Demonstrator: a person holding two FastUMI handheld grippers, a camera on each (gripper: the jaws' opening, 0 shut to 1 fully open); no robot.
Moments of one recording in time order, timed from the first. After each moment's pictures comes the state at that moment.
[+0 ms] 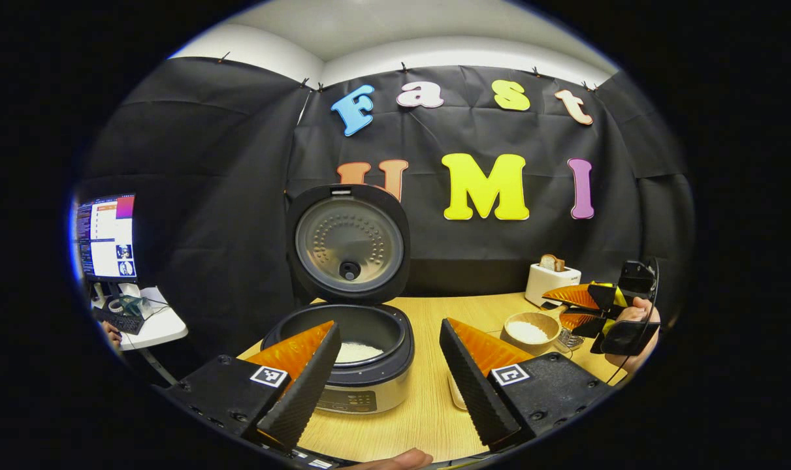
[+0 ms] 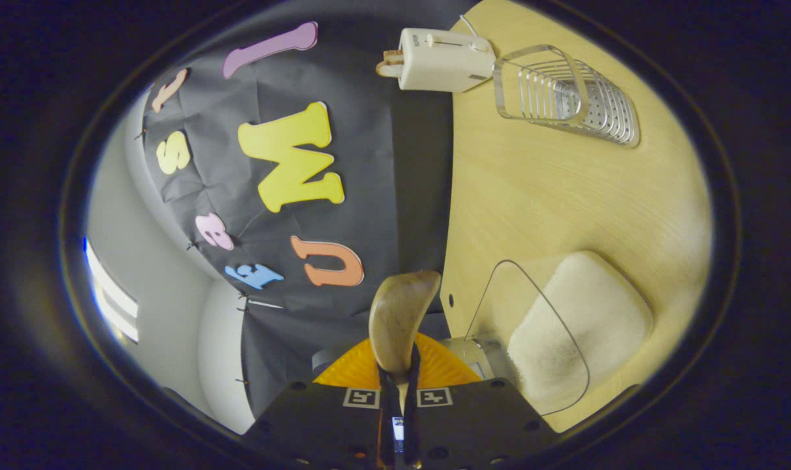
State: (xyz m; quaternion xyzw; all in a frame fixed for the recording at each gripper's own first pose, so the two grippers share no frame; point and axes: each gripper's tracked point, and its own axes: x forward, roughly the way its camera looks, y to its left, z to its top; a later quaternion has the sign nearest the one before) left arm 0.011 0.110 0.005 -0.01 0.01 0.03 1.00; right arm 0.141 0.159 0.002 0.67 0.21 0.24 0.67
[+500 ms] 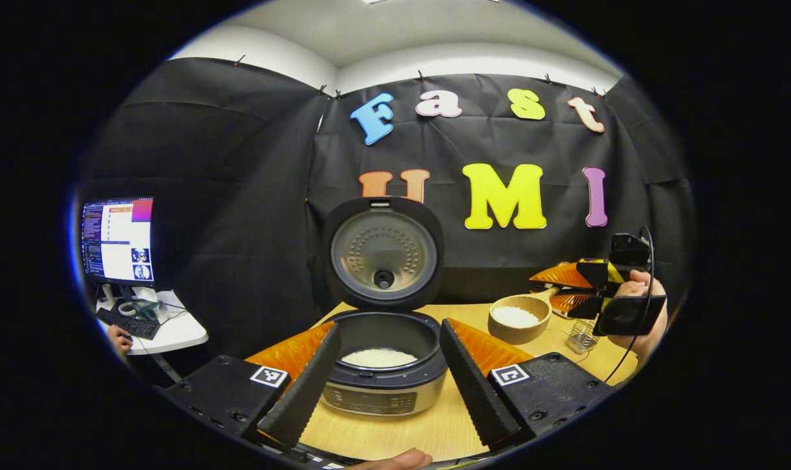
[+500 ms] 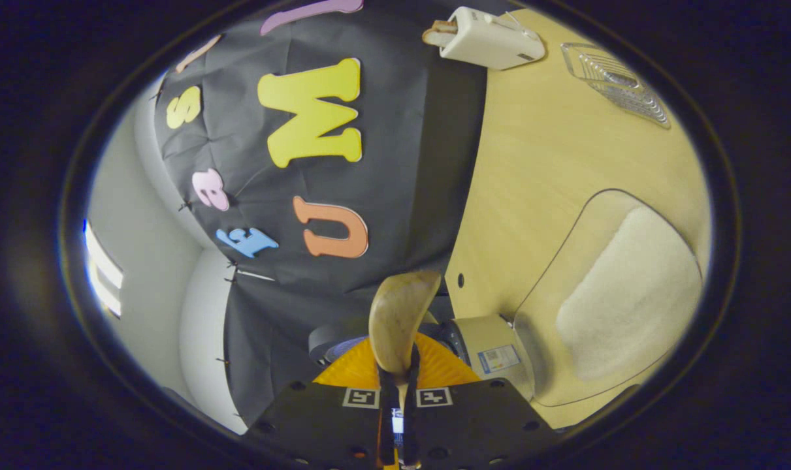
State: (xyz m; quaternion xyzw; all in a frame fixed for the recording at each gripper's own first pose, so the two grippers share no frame) left arm -0.009 0.171 0.010 -0.01 0.00 0.07 1.00; right arm 0.144 0.255 0.056 0.62 0.23 0.27 0.70
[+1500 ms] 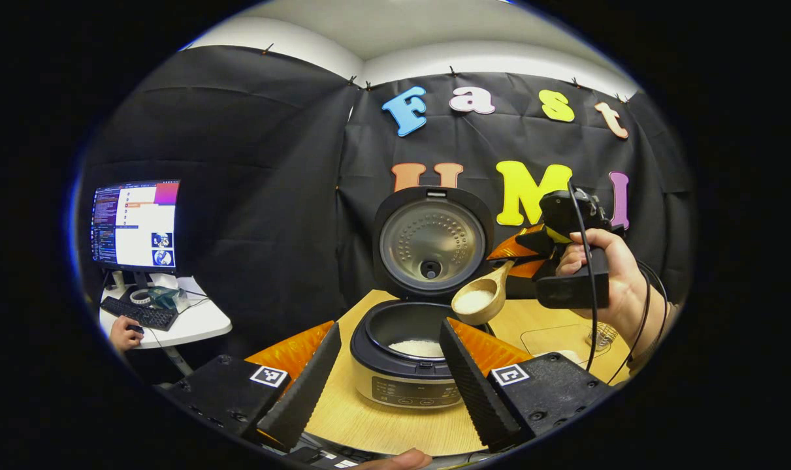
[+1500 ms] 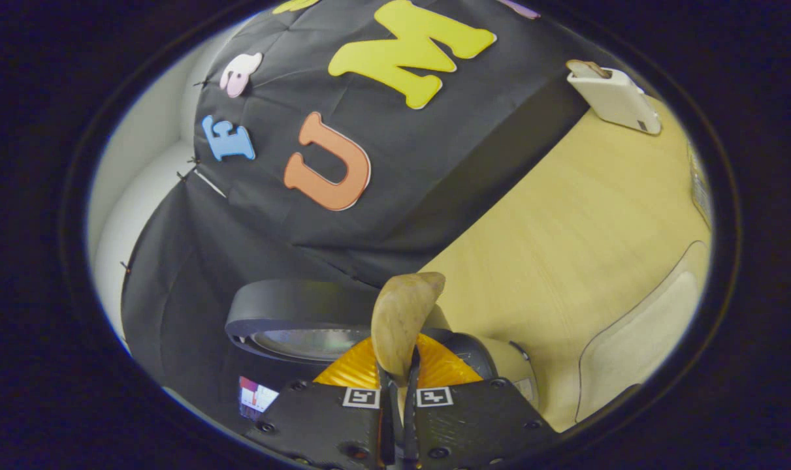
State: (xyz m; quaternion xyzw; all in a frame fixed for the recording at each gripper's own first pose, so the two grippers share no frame) left arm -0.020 0.227 -0.004 -0.04 0.02 0.11 0.99; right arm 0.204 0.385 0.066 0.39 0.25 0.22 0.86
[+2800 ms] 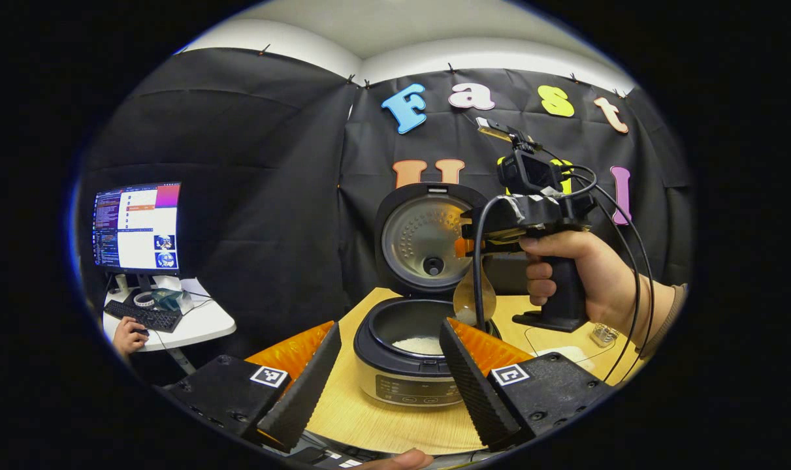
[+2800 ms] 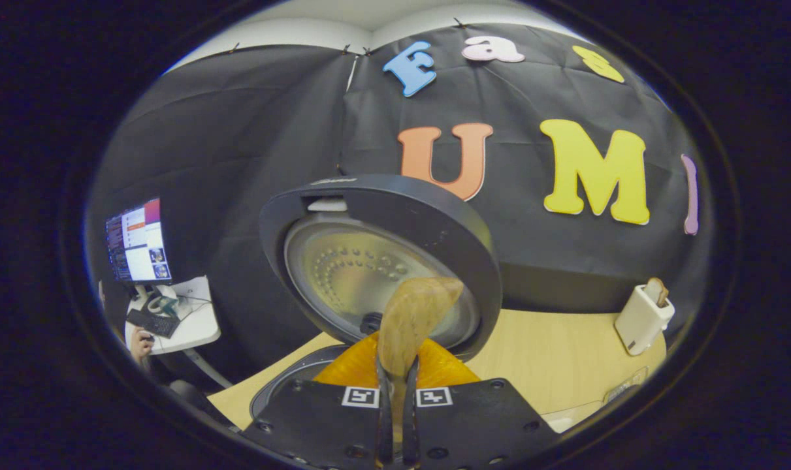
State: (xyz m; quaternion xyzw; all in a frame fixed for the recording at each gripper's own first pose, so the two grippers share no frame) left arm -0.020 0.232 -0.009 -0.03 0.02 0.11 0.99; right arm 0.175 0.462 0.079 -0.05 0.11 0.22 0.97
